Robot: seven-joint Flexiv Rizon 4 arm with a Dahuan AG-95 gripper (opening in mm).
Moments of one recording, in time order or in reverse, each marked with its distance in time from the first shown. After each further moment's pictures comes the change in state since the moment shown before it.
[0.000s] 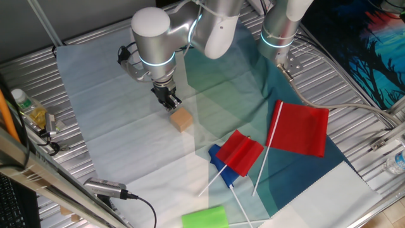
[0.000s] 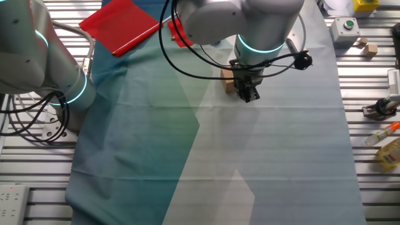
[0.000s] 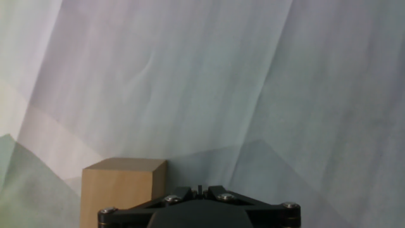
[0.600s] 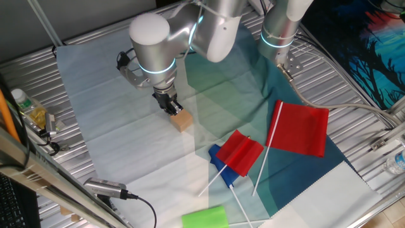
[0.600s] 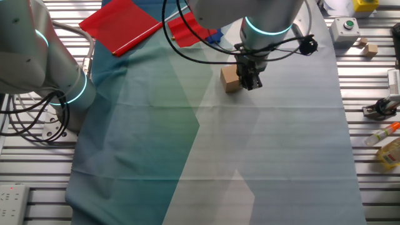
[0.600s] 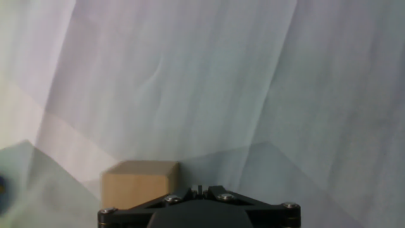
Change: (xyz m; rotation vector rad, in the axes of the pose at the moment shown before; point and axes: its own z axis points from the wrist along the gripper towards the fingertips) arm -0.013 0.026 -0.006 0.008 0.021 0.032
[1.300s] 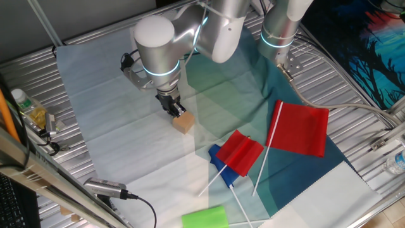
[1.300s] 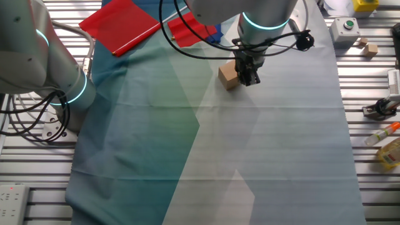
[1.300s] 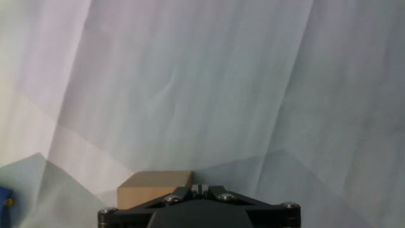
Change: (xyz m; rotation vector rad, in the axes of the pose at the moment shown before) arm -0.003 0.014 -0.003 -0.008 0.009 0.023
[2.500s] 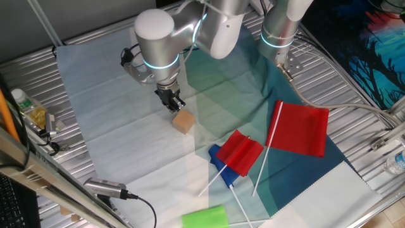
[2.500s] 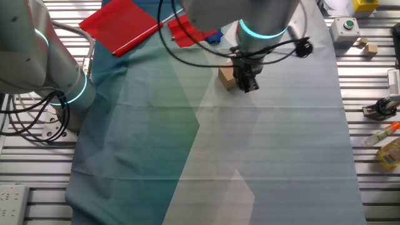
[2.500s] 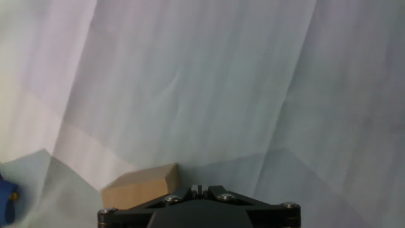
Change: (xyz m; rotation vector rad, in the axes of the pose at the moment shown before) arm 0.017 -0.021 0.000 0.010 -0.018 -0.046
